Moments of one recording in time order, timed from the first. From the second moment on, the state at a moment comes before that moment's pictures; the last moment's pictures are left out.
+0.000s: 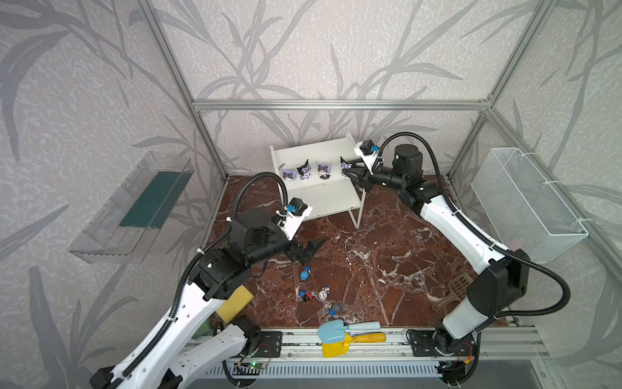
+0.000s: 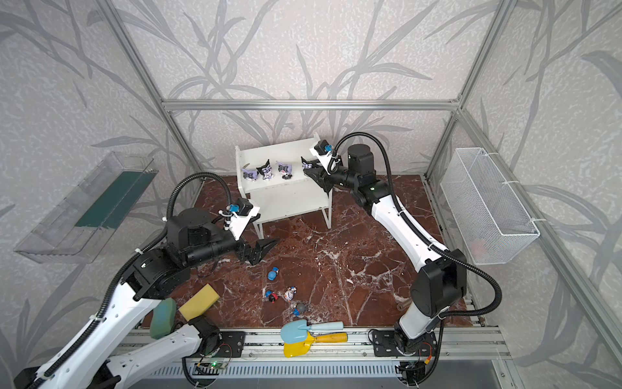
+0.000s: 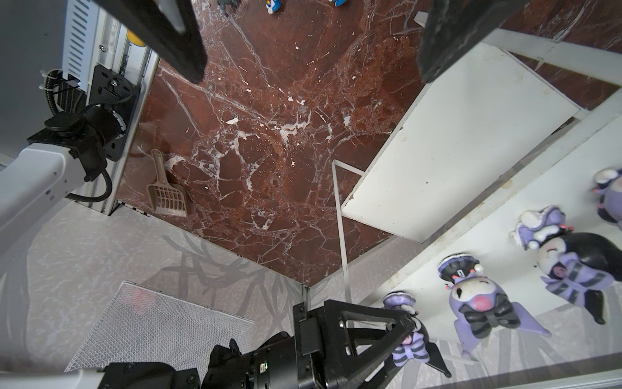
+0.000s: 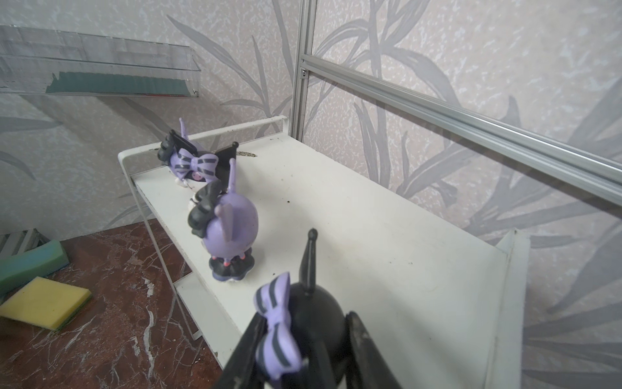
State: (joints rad) left arm -0.63 0.88 1.17 -0.67 0.23 0.09; right arm 0.44 1.65 1.59 -0.13 -0.58 -0.23
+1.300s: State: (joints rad) left arm -0.63 0.85 1.14 -0.65 0.23 0.09; right arm 0.43 1.70 1.67 -0.17 -0.59 -0.21
